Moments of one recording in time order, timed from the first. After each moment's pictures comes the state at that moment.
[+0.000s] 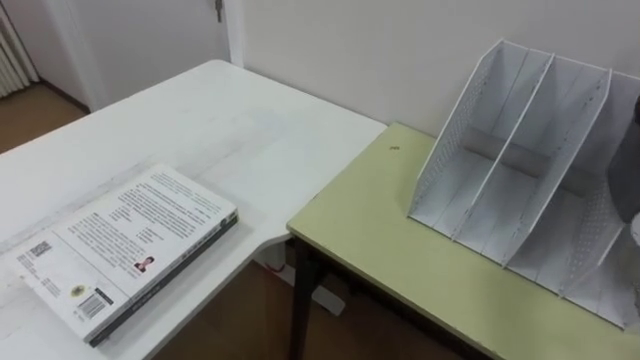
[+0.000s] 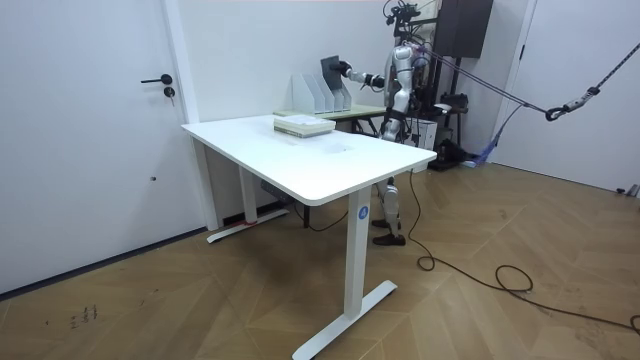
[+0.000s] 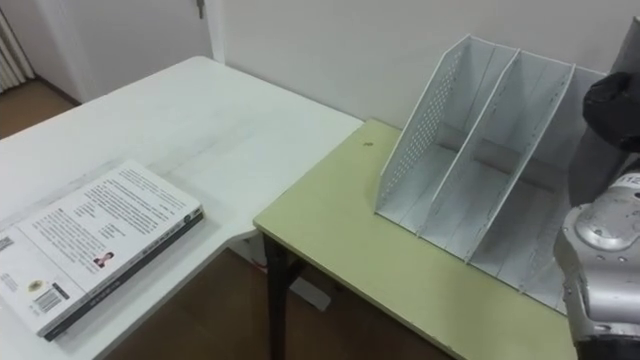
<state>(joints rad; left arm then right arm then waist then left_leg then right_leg) 0.21 0.26 -0.03 1.11 -0.39 0.03 -0.29 -0.45 -0.49 -0.20 0.39 0.16 0.02 -0.71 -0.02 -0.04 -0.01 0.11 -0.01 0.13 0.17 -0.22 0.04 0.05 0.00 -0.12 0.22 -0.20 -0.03</state>
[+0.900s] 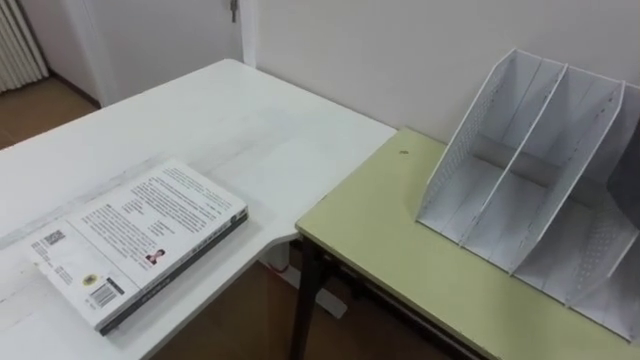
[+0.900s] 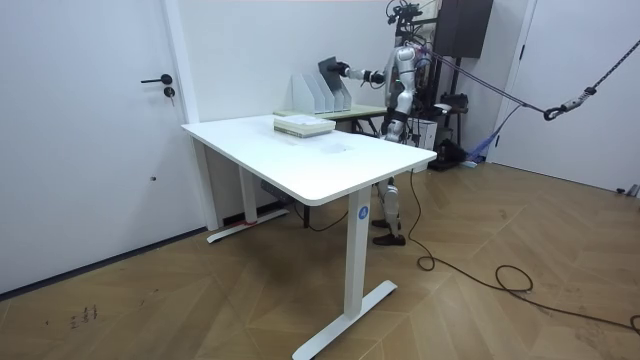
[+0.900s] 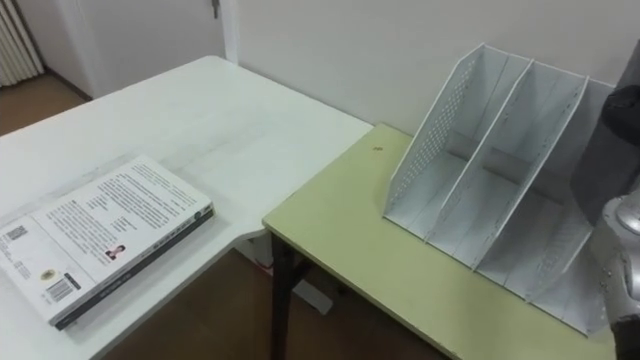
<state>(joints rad) 0.21 0.28 0.02 1.11 -0.38 0.05 -0.30 -0.51 -0.60 -0.20 0.59 0.25 0.07 -0.60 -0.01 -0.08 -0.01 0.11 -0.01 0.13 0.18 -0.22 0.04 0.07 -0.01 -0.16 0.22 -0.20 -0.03</state>
